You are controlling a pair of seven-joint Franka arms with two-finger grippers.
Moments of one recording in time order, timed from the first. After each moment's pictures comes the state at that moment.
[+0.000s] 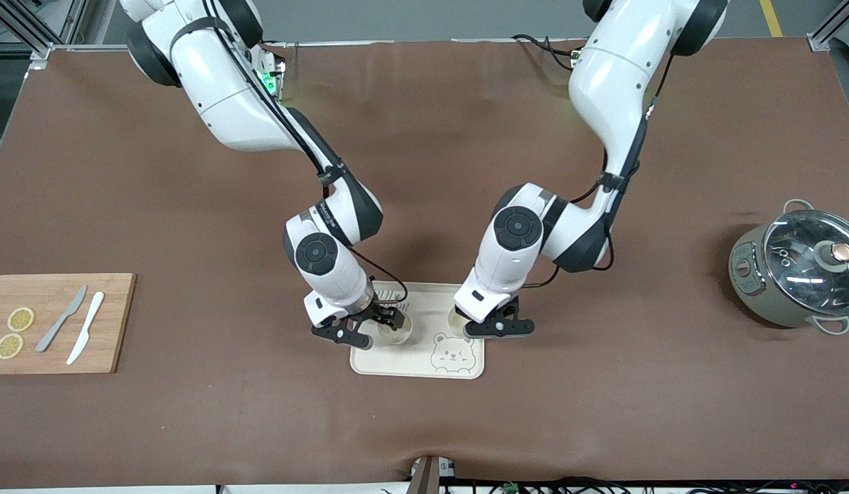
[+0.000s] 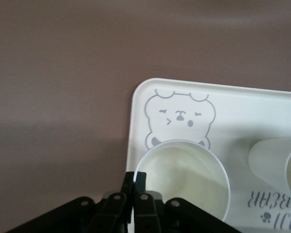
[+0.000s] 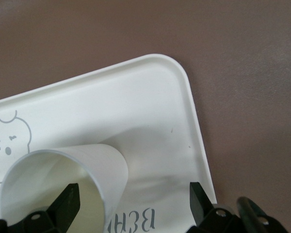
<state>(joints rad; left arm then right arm) -0.56 0.77 0.01 -1.32 0.06 2.28 -0.63 0.48 0.90 0.07 -1.31 0.01 2.42 0.79</state>
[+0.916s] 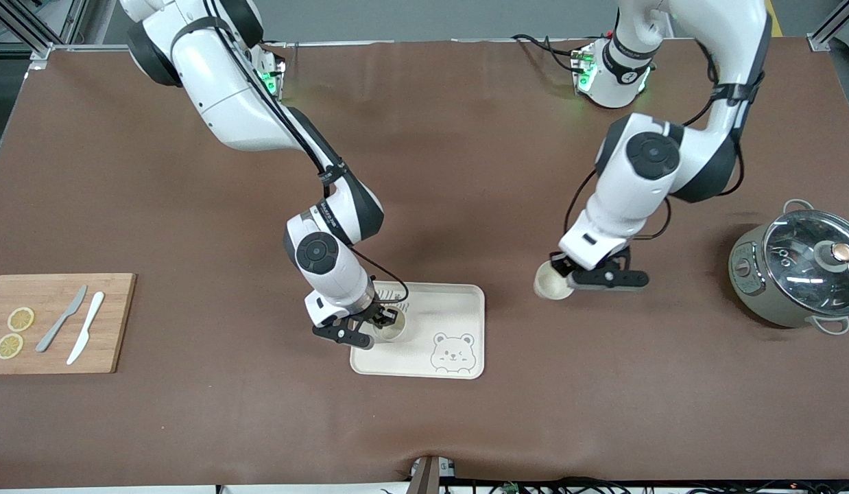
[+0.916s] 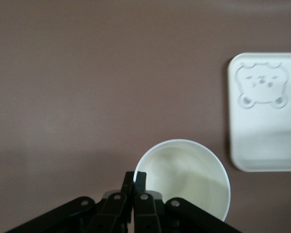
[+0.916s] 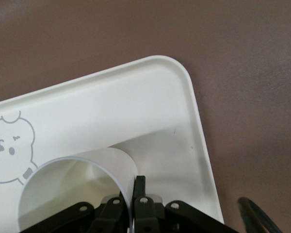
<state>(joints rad) -0.36 0.22 0.01 -2.01 0.06 2.45 -0.32 0.48 0.90 0.07 -1.31 0.01 2.43 0.79</state>
